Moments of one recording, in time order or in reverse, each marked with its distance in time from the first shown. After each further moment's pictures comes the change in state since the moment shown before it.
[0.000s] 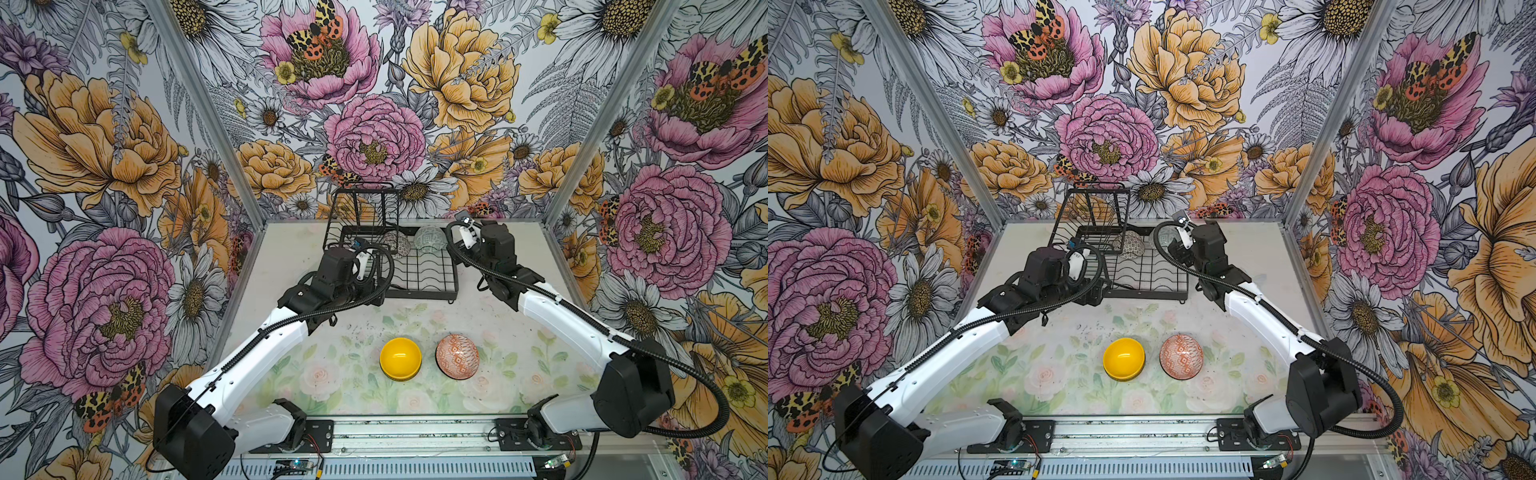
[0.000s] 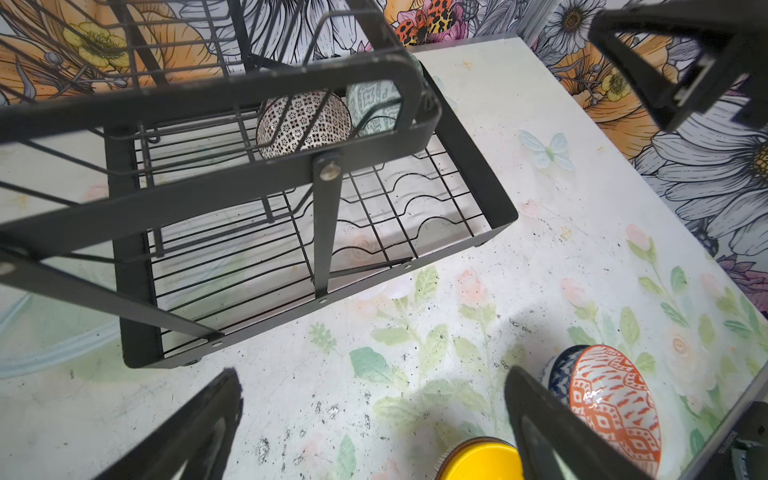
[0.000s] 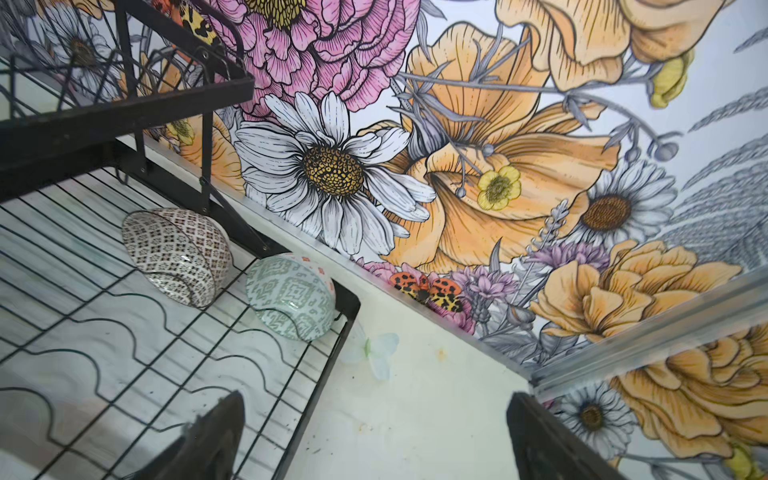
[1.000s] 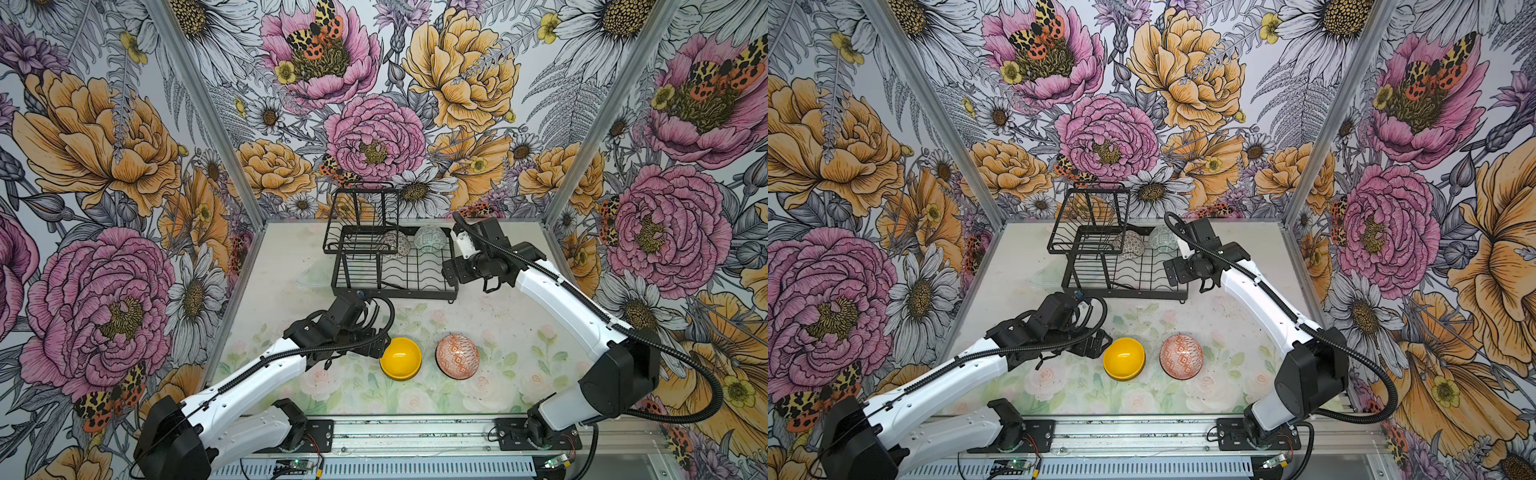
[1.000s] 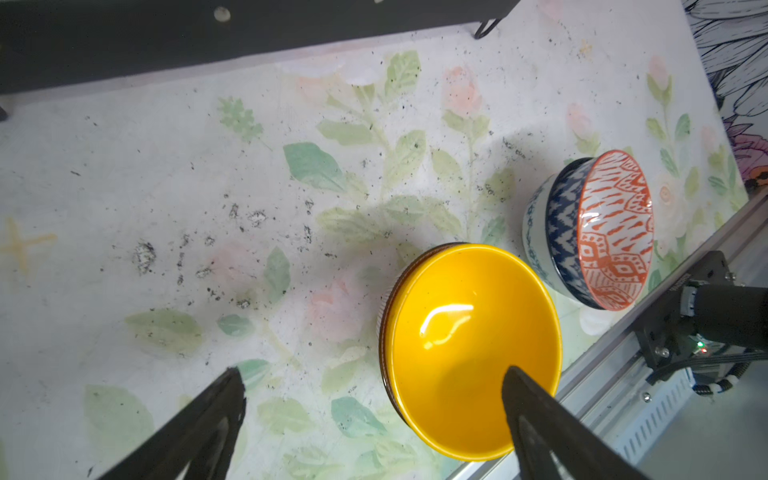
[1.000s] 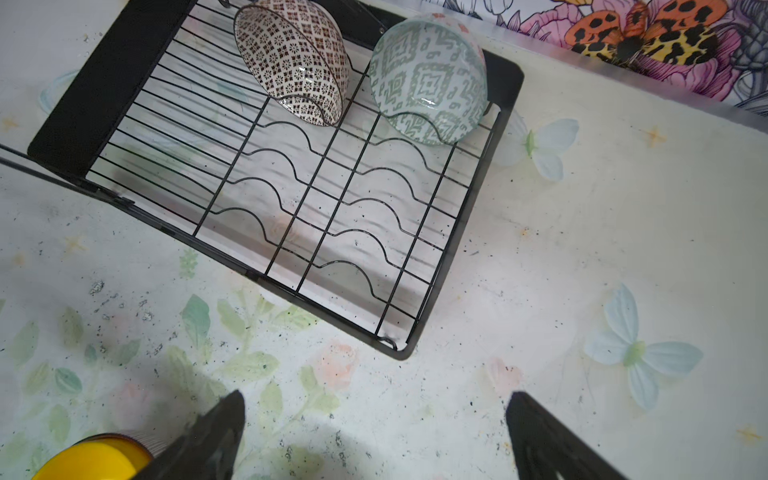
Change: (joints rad) left arm -0.177 -0.119 -0.310 -0.115 0.068 -0.230; right arm 0.003 0.118 0.278 -0.728 -0.267 0.362
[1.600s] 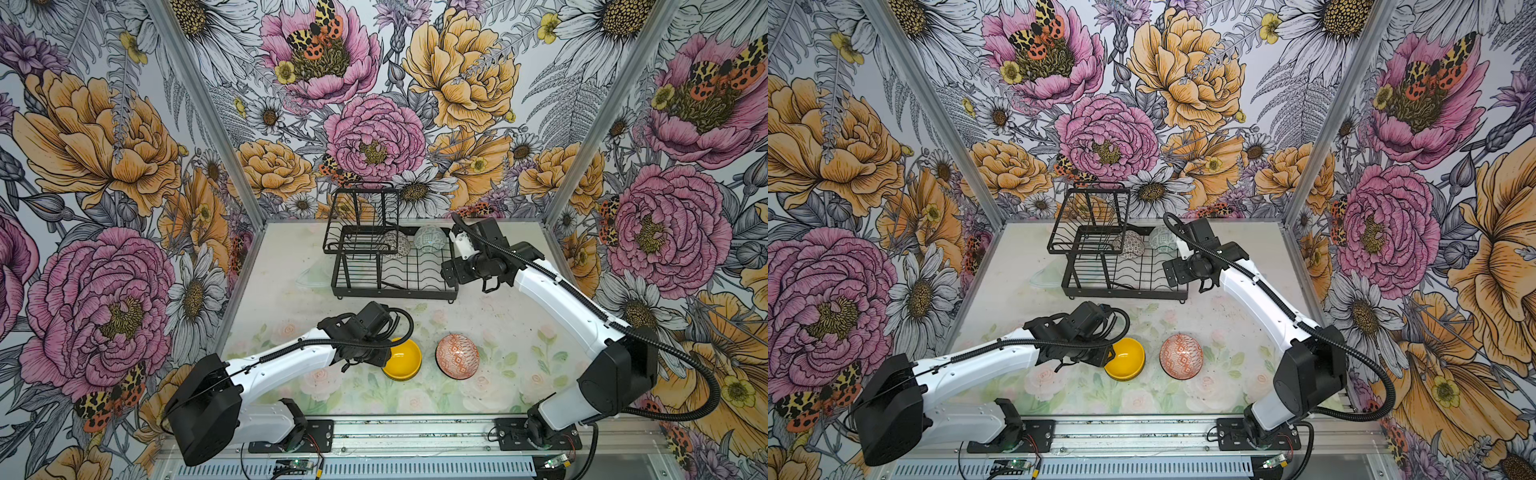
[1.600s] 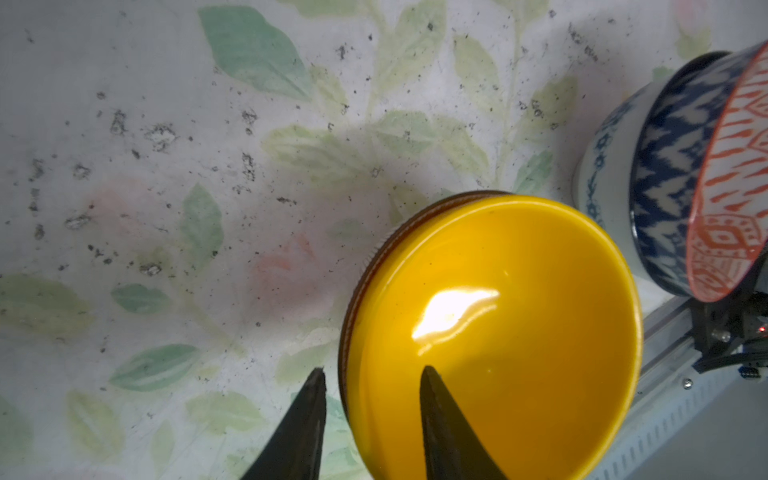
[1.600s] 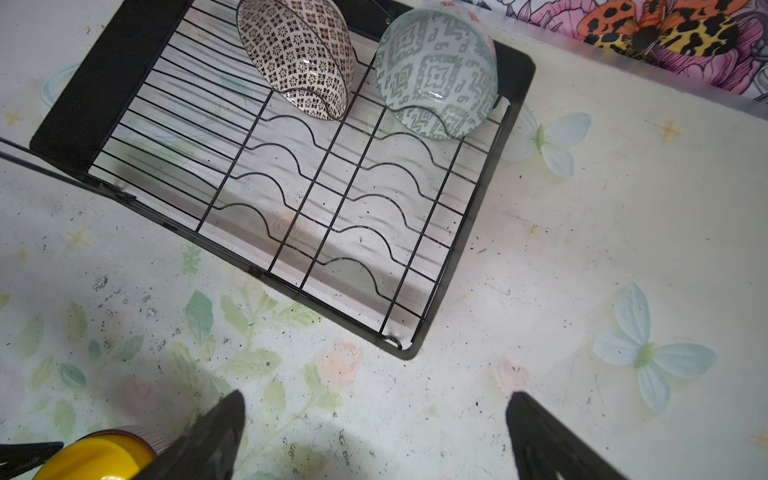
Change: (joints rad) left arm -0.132 0.218 0.038 0.000 -0.024 -0.101; right arm 0.000 0.008 0.000 -0.002 -0.013 0.000
